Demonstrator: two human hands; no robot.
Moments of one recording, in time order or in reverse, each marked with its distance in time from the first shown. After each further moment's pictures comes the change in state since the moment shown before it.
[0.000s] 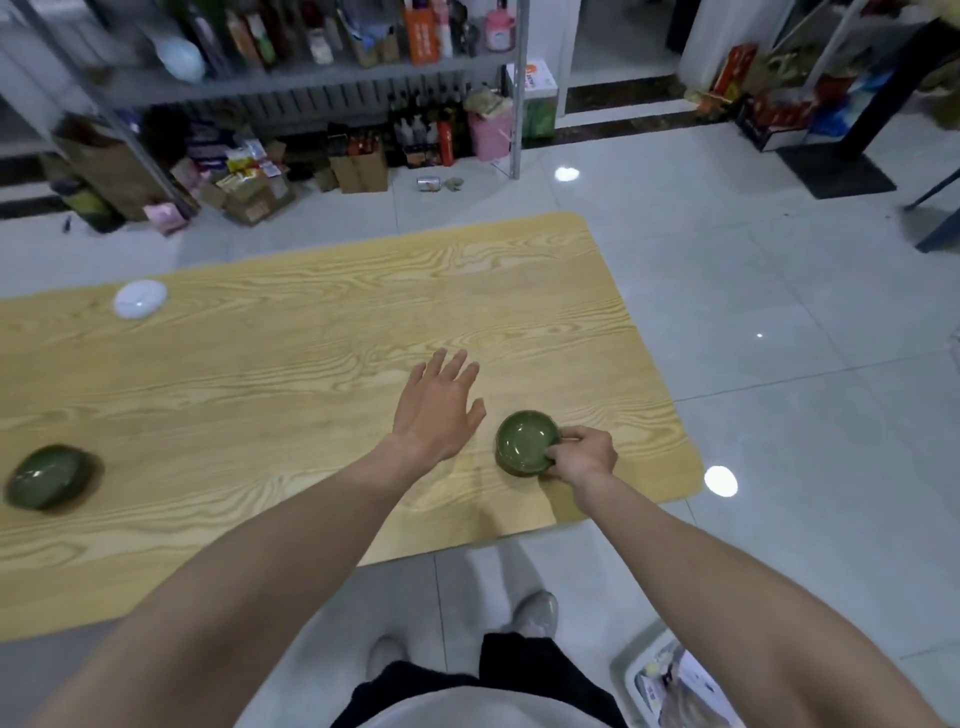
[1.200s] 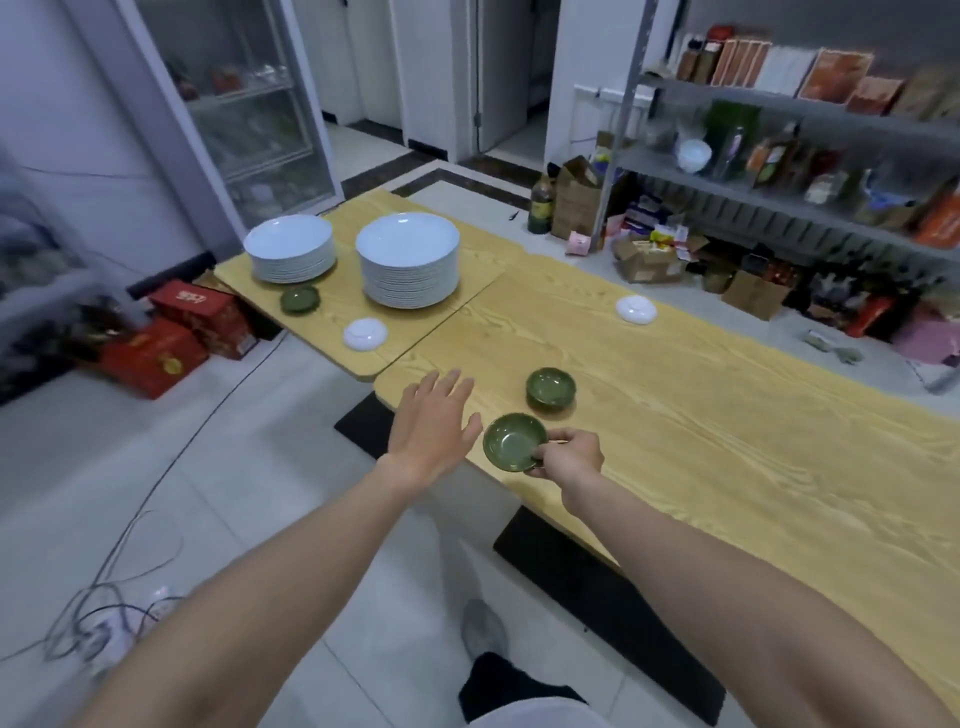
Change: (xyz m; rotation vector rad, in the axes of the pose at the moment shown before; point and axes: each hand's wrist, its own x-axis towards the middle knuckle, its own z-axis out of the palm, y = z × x) left_hand -0.435 -0.379 -0.037 -0.066 0.298 -0.869; right_hand -0.395 0.007 0.413 -0.324 -0.727 -0.371
